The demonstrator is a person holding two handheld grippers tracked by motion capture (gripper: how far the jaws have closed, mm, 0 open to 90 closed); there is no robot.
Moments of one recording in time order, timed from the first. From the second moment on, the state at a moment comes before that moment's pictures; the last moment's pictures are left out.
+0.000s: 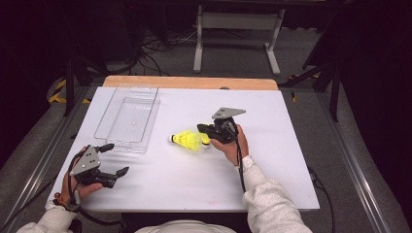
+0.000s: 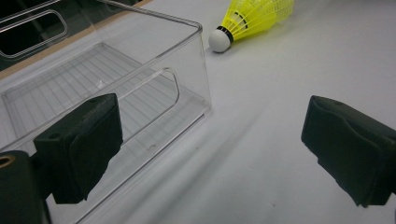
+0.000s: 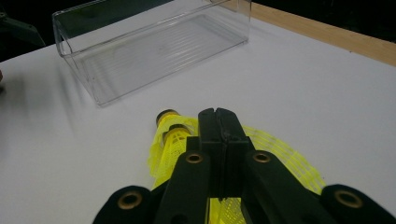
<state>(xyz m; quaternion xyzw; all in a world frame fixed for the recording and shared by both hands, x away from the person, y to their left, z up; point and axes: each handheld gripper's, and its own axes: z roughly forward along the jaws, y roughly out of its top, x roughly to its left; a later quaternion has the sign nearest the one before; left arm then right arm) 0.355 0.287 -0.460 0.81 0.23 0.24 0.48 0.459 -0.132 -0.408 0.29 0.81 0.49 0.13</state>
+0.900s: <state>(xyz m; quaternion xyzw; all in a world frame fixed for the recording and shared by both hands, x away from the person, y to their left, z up) 0.347 0.293 -0.461 0.81 0.24 0.25 0.47 0.451 -0.150 -0.412 0.28 0.84 0.46 0.12</state>
